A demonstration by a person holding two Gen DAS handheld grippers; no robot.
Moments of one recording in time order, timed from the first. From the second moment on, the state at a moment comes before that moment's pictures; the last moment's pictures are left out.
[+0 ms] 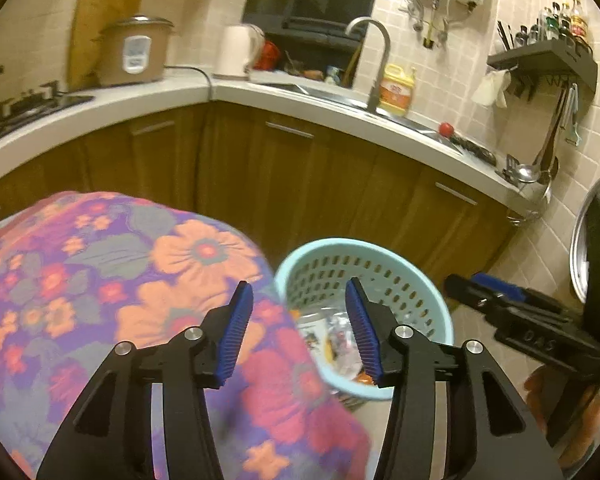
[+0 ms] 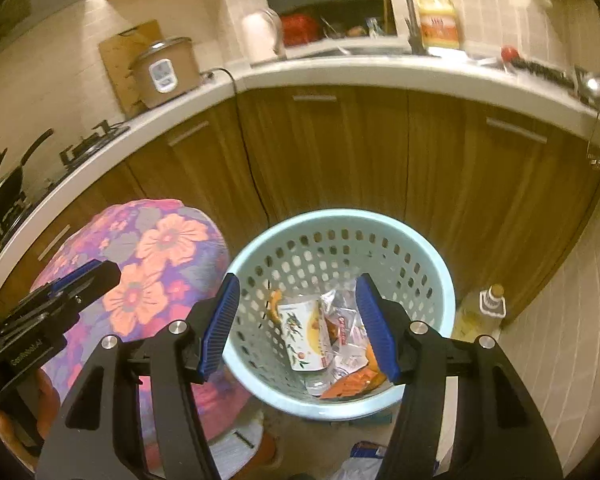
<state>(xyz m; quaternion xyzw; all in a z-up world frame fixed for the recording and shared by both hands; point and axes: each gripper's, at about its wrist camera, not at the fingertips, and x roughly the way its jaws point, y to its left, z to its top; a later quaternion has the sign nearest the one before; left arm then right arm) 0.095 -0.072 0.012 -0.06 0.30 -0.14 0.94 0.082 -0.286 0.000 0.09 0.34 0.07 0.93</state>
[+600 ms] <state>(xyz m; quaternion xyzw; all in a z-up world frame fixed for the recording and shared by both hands) 0.046 -0.005 0.005 -0.07 0.20 -0.02 0.98 0.023 -0.219 0.015 0.02 0.22 0.05 0.97</state>
